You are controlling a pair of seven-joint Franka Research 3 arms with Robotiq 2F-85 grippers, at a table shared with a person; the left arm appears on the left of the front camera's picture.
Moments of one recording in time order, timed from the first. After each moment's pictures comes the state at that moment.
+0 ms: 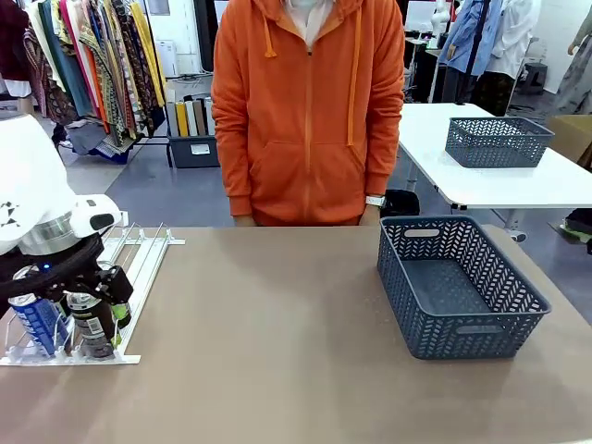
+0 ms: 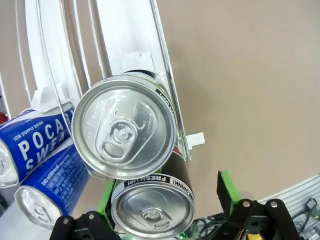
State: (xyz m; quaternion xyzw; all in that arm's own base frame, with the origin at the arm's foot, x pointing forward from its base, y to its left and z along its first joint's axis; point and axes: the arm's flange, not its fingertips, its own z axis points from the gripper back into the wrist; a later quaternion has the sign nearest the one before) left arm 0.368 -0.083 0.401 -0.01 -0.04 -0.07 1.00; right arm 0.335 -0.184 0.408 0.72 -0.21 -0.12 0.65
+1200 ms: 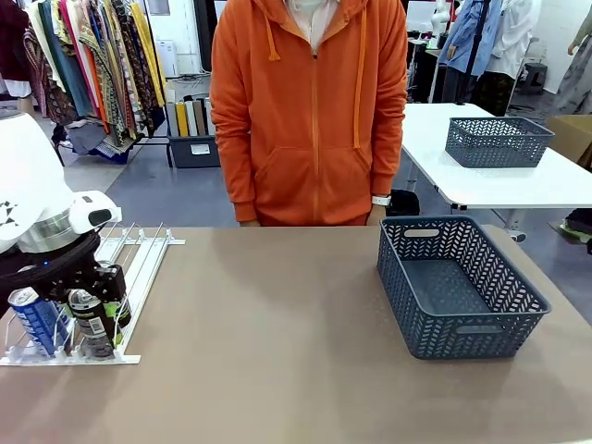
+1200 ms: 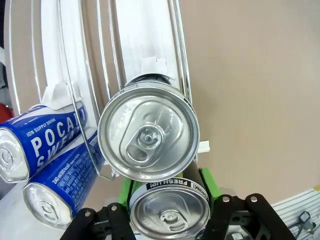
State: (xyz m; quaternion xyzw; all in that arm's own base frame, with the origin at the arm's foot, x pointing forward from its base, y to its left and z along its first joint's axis) left arm 0.372 -0.078 0.404 -0.01 -0.05 -0.04 1.00; right arm 0.335 -0.184 0.408 0.72 -0.21 -0.13 0.65
